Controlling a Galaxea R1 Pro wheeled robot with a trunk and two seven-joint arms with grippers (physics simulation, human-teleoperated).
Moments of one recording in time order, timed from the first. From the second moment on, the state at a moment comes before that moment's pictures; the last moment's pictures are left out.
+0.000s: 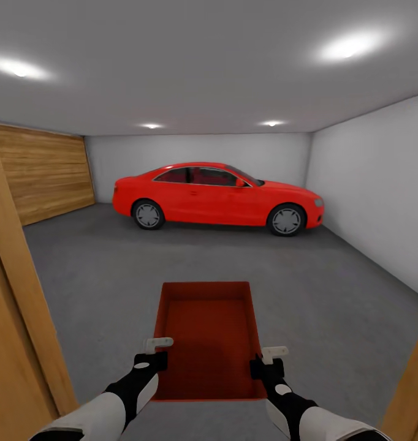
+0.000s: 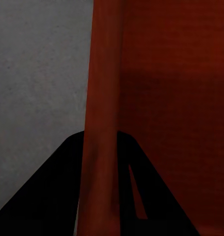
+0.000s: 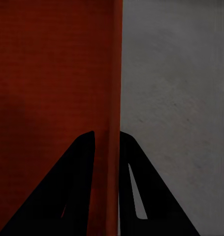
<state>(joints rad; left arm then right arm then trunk) -0.69 -0.13 0.00 -0.18 0.02 -0.01 0.23 -0.67 0.10 0.24 -0.04 -0.13 -0.36 -0.14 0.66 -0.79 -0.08</state>
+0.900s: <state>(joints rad) -0.69 -0.13 0.00 -0.18 0.02 -0.01 0.23 -0.67 0.10 0.23 -0.04 -0.13 -0.36 -0.14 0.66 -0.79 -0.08</state>
